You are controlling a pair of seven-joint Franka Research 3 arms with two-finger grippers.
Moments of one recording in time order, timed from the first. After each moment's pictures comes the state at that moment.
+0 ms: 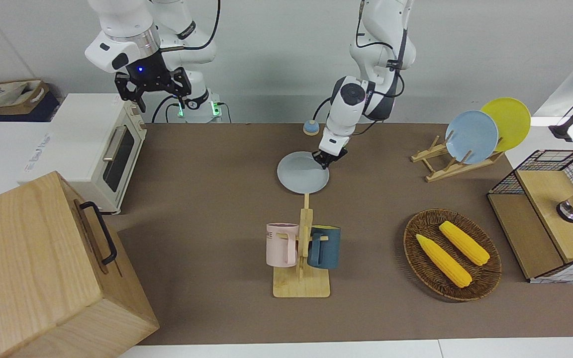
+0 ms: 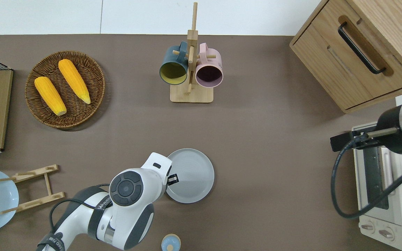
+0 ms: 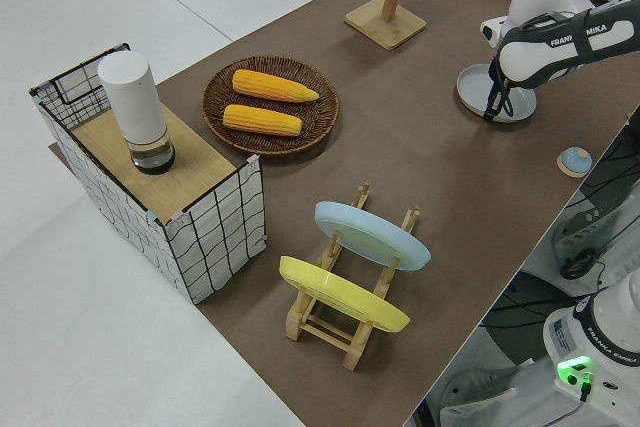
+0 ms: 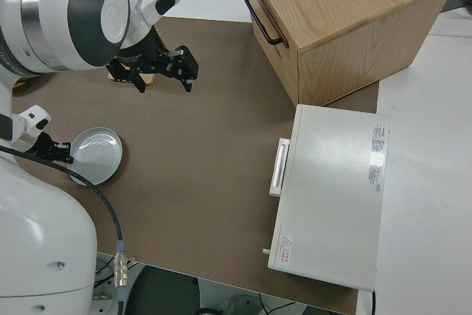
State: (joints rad) left arm -0.44 0.01 -0.12 -2.43 -0.17 2.44 -0.72; right arm 0.02 -0.01 0.12 -1.48 0.00 1.39 0.03
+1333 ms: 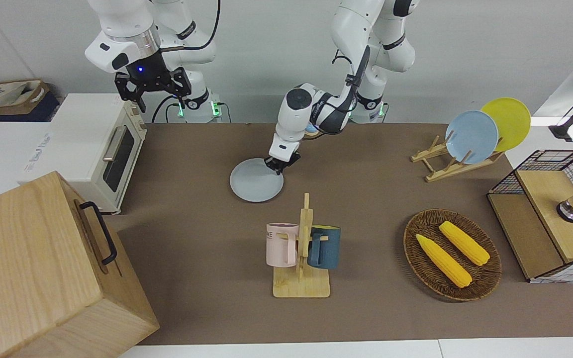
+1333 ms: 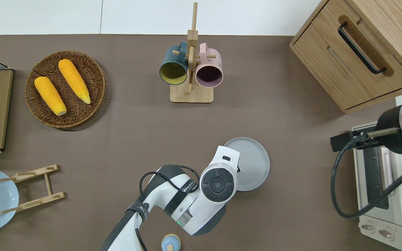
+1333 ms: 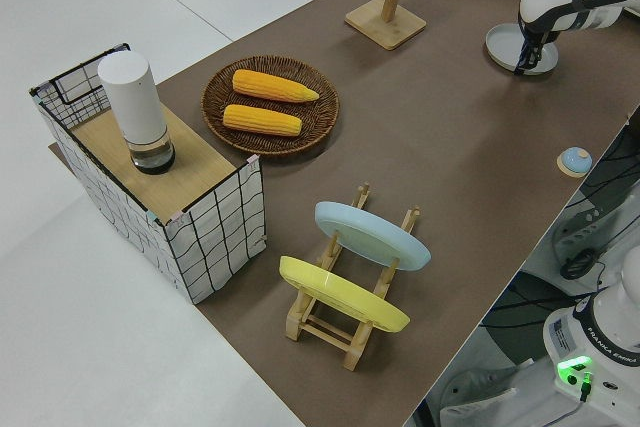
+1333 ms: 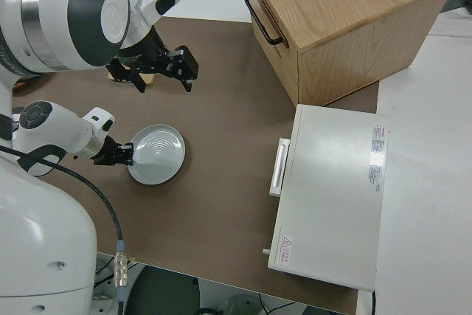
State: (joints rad) left arm -0.68 0.34 -0.15 -2.00 -0.05 2.45 -1.18; right arm 0.02 -0.01 0.12 -1.48 0.00 1.39 0.03
